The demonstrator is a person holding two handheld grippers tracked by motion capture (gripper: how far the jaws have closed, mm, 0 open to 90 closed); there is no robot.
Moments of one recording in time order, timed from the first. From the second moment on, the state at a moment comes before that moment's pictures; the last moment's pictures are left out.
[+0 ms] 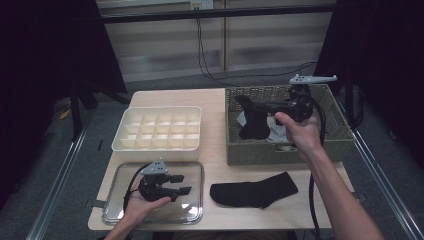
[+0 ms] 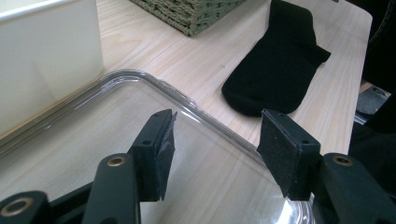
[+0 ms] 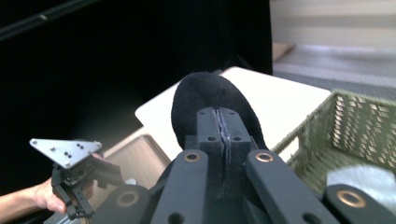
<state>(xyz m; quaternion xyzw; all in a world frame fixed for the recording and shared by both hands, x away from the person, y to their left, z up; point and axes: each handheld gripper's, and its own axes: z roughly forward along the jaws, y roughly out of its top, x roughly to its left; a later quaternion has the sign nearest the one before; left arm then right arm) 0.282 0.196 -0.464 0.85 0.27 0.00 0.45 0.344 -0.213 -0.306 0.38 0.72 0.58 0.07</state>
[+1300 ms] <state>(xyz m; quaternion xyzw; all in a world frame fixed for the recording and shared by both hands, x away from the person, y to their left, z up) 0.304 0.118 -0.451 0.86 0.20 -0.01 0.46 0.299 -0.166 -0.419 0.36 0.75 0.55 -0.02</state>
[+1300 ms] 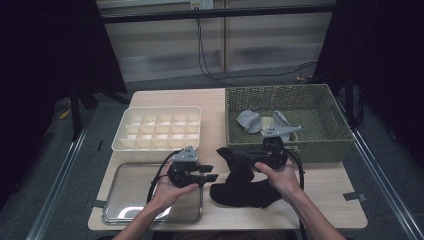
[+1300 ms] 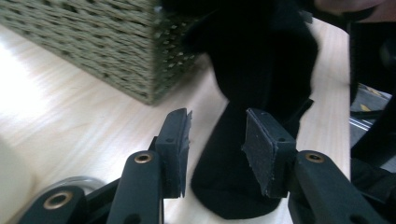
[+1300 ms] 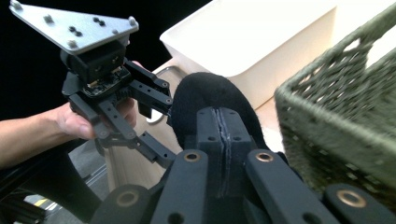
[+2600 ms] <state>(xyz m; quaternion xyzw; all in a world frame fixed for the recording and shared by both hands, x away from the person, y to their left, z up) 0.298 0.094 -0.461 0.86 0.20 -0.02 0.46 0.293 -0.168 -0.434 0.37 0.75 0.55 -0.03</state>
